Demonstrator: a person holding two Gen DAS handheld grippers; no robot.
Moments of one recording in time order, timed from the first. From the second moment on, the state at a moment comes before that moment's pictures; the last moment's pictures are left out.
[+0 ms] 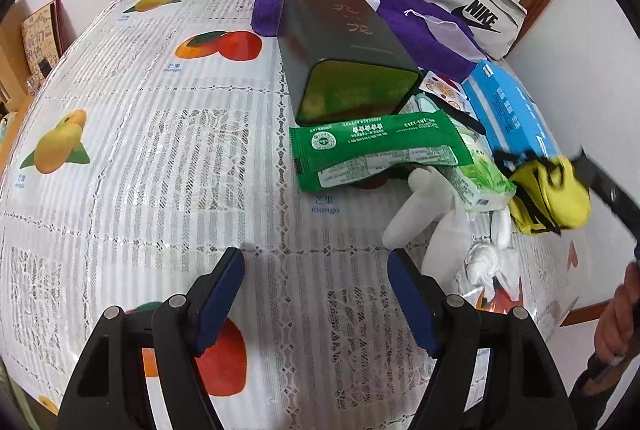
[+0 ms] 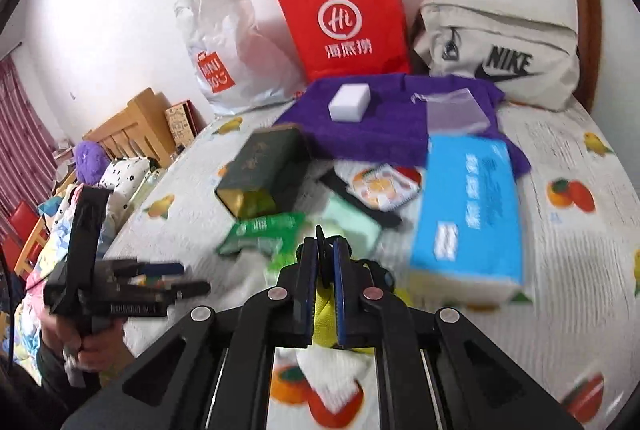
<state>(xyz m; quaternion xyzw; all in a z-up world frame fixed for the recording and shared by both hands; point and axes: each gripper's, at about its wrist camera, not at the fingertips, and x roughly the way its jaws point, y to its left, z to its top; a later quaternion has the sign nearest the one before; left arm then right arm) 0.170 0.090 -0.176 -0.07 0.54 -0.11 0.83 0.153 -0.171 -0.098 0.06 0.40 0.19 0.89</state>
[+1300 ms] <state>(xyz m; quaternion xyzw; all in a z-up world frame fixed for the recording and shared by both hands) 0.149 0.036 -0.158 -0.03 0.50 -0.17 0.85 0.081 -0.251 -0.128 0.10 0.40 0.10 0.91</state>
